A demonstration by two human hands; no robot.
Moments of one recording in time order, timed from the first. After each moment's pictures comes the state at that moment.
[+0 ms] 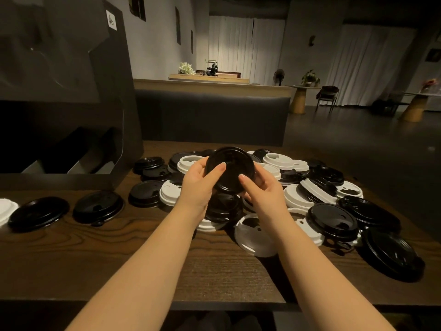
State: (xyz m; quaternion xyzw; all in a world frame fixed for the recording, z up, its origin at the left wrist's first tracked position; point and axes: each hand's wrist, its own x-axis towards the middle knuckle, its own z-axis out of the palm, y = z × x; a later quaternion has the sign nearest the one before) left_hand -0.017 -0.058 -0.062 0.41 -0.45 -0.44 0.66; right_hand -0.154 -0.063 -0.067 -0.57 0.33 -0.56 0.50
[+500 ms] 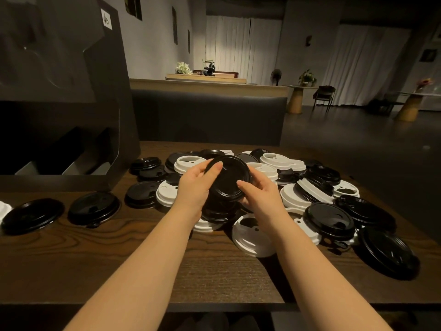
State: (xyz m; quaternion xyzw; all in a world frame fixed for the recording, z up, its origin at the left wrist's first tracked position) left_hand -0.020 -0.061 -0.065 0.43 -0.44 -0.45 0.65; right_hand -0.160 -0.069 -0.070 -0.55 0.35 -0.53 0.54
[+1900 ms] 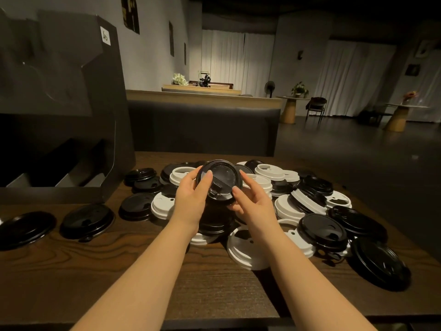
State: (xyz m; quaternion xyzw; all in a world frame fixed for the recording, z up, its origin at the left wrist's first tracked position) left_hand -0.024 -0.058 -0.061 0.43 -0.44 -0.41 0.67; right_hand -0.154 -0.059 -0.065 -0.54 0.34 -0.56 0.53
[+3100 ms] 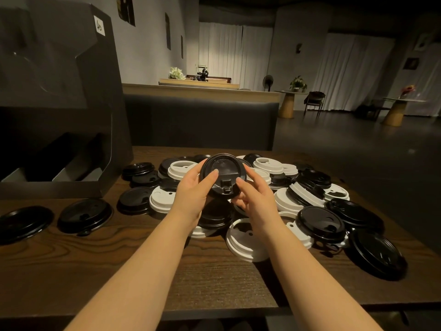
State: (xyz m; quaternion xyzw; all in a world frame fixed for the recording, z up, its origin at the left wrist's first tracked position) left_hand -0.019 -0.065 -0.067 0.41 -0.47 -0.46 0.64; right_hand -0.158 -0.063 -0.063 -0.48 0.33 -0.58 0.57
